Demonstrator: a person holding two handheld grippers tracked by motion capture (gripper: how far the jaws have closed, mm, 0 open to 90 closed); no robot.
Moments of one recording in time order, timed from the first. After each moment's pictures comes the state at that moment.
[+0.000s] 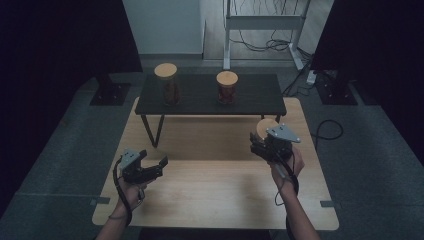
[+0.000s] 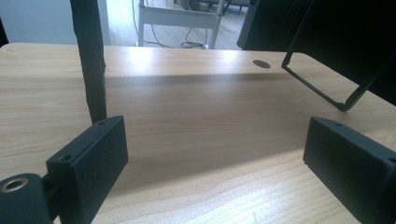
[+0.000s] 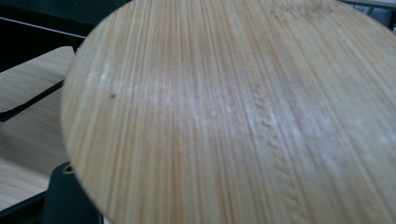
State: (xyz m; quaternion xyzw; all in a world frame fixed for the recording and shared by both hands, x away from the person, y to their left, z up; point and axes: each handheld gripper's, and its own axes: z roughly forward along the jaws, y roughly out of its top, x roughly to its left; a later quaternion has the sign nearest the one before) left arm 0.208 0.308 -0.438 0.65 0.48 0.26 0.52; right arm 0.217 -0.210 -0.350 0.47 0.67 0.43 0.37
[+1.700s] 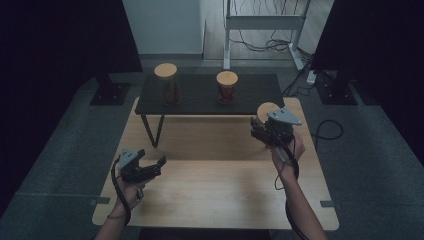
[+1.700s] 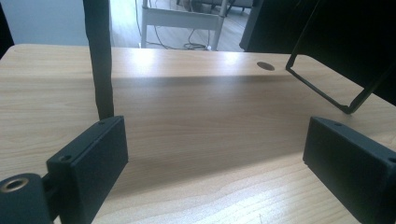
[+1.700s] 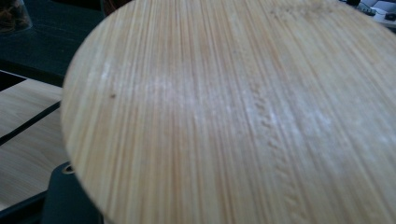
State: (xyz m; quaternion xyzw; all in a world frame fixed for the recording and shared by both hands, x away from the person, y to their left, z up) left arm 0.209 0.312 -0.438 0.65 0.49 0.26 0.52; right arm 0.242 -0.208 -0.323 0.47 0.66 0.44 0.38
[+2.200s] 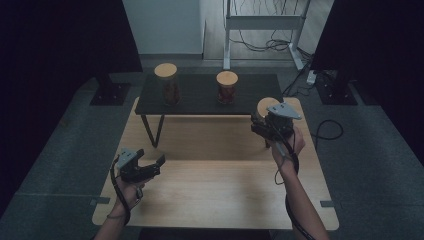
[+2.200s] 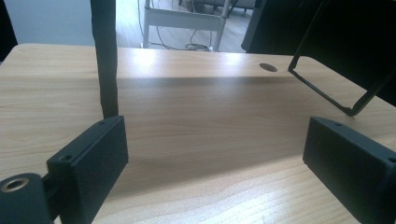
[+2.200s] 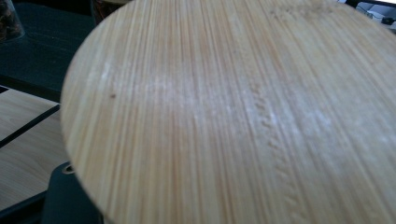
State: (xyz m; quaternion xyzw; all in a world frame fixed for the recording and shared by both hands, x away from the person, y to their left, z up) left arm 0.209 0.313 -0.438 0.65 0.49 0.26 0.52; right arm 0.253 -0.208 -0.315 0.47 0.66 0.44 0.39
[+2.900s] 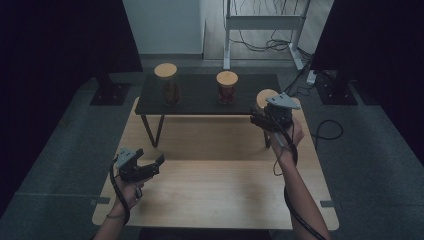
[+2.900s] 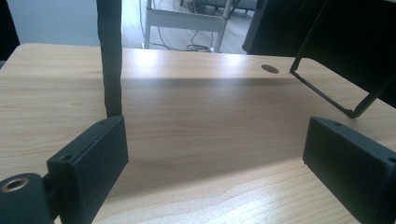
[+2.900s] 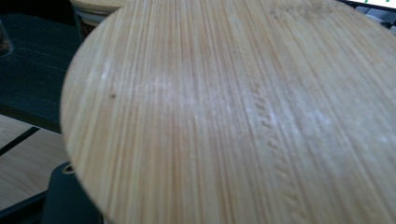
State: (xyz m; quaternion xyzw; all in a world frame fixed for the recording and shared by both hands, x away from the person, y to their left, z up) left arm 0.211 0.315 -0.439 0.64 0.49 0.26 0.52; right arm 0.272 -0.206 -0.304 0.47 0.66 0.44 0.39
